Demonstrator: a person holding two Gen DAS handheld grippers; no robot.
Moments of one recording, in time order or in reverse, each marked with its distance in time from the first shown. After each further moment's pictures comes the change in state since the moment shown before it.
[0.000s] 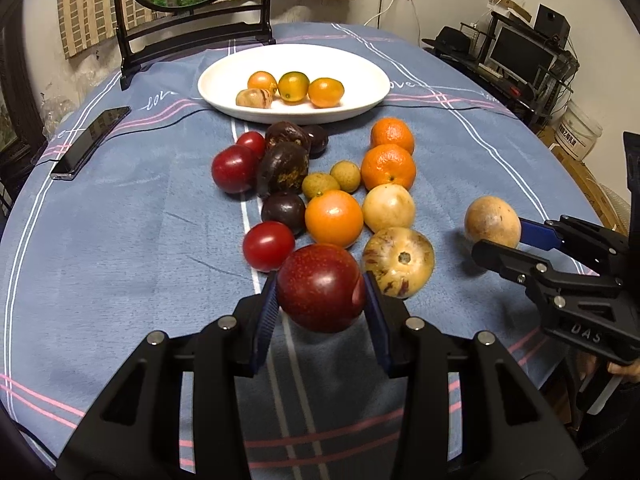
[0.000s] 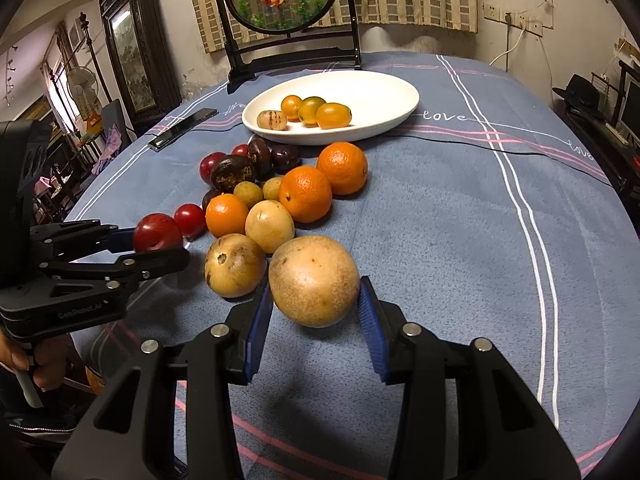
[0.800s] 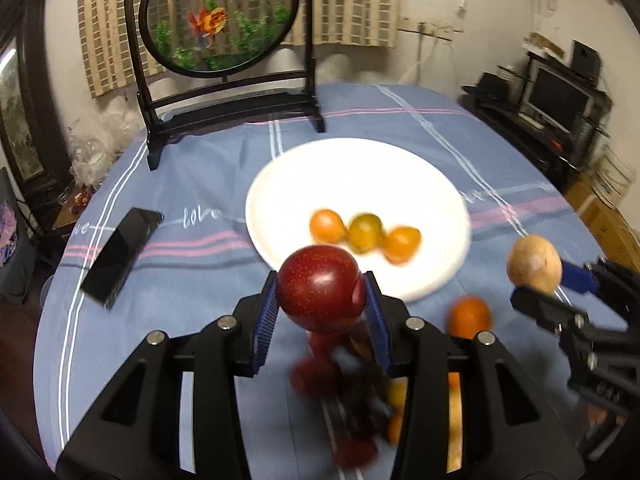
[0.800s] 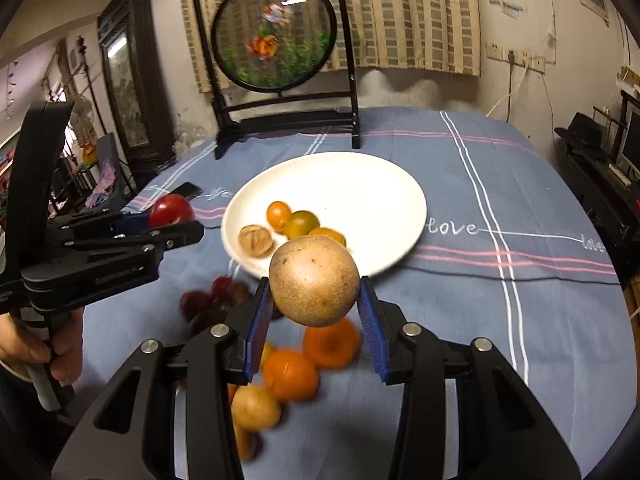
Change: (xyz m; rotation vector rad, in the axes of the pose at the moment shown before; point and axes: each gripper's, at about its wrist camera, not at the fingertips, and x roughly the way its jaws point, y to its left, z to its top) left arm 0.029 0.049 0.146 -0.035 -0.127 0.146; right arm 0.034 -0.009 0.124 -0.006 -0.115 -0.024
